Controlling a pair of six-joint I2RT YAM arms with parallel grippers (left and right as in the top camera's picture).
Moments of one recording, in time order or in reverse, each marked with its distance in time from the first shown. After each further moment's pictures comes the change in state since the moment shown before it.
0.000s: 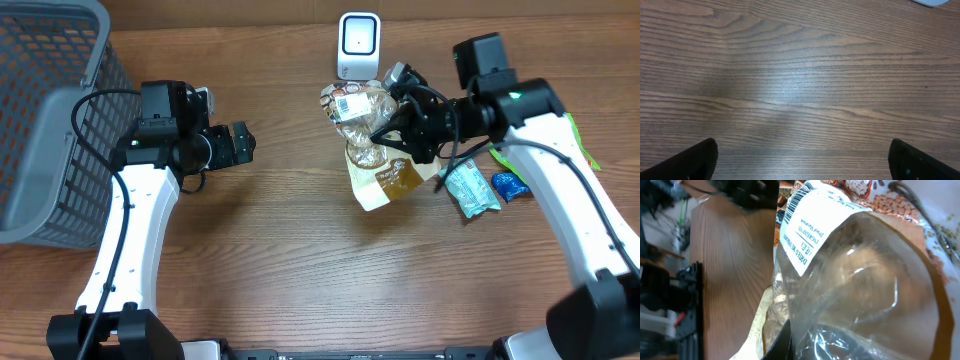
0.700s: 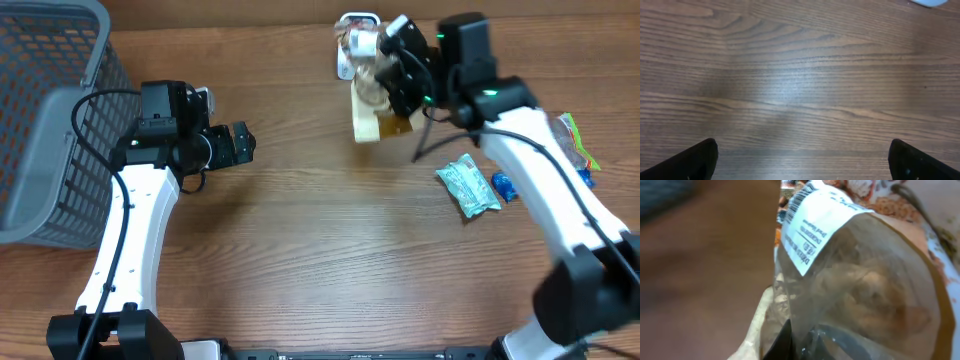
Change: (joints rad) left arm 0.000 0.000 0.000 0.003 0.002 0.000; right arm 0.065 0.118 0.011 0.484 0.590 0.319
